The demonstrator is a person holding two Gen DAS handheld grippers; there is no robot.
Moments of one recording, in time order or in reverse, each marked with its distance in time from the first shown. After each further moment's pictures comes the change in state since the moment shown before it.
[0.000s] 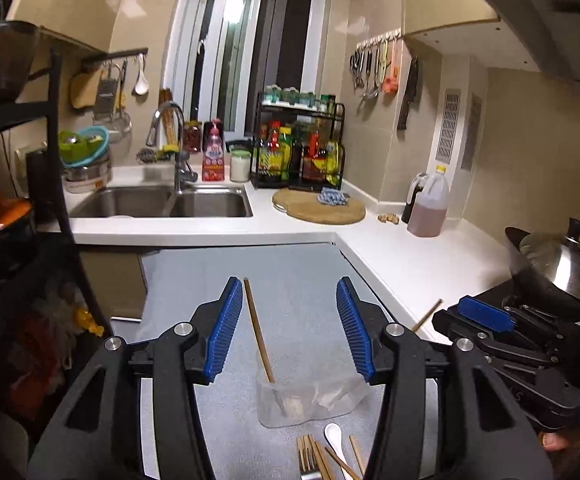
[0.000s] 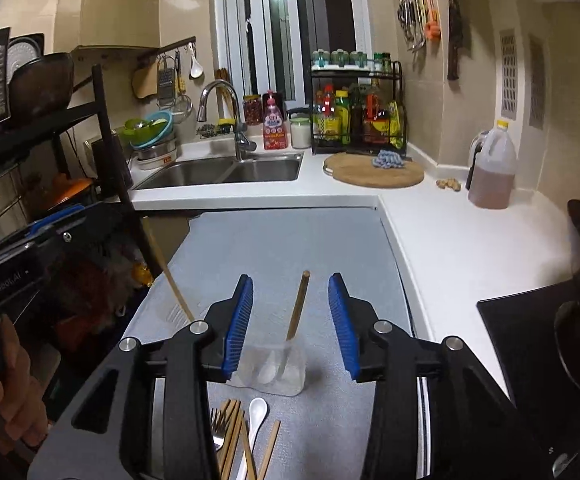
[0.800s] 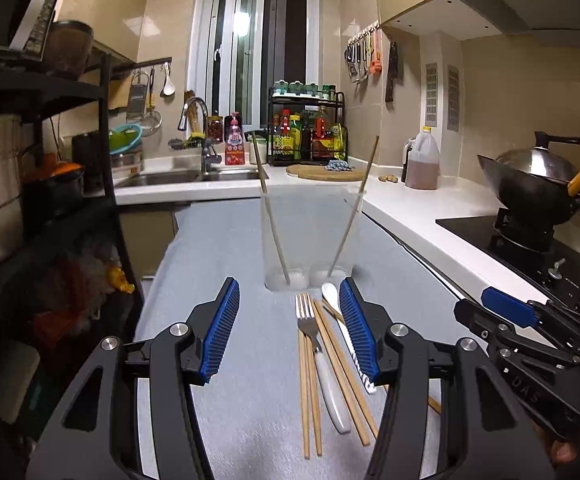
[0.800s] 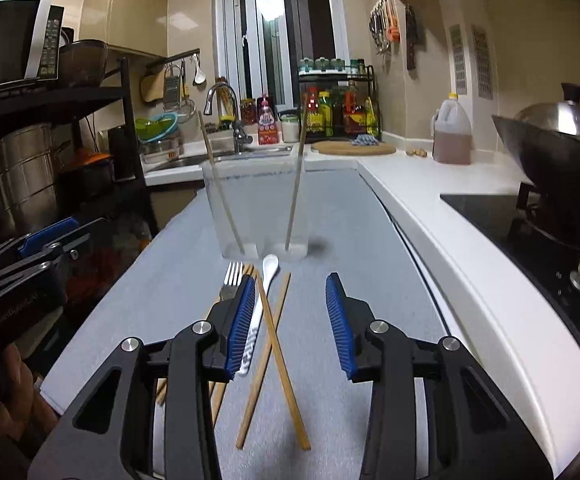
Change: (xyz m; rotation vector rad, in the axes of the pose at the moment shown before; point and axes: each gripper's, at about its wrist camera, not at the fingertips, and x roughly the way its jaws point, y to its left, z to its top) left arm -0.113 -0.027 -0.192 0.046 -0.026 0.082; right arm -0.101 0.018 -0.206 0.044 -0.075 -0.040
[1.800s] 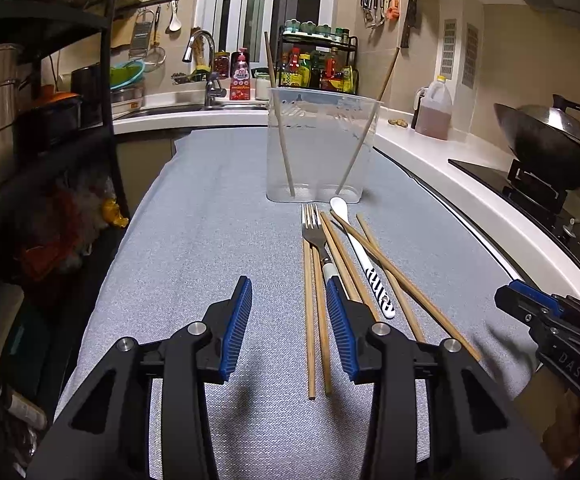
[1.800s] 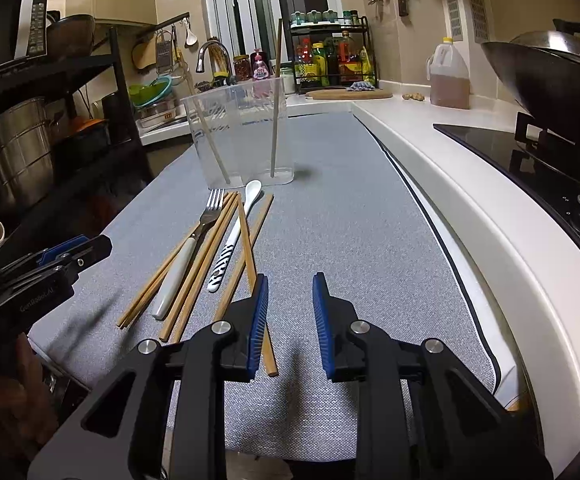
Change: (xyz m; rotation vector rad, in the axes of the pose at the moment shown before) left arm 0.030 0.009 -0.057 -0.050 0.185 0.007; right arm 0.011 -0.028 -0.053 0.035 0.149 0.021
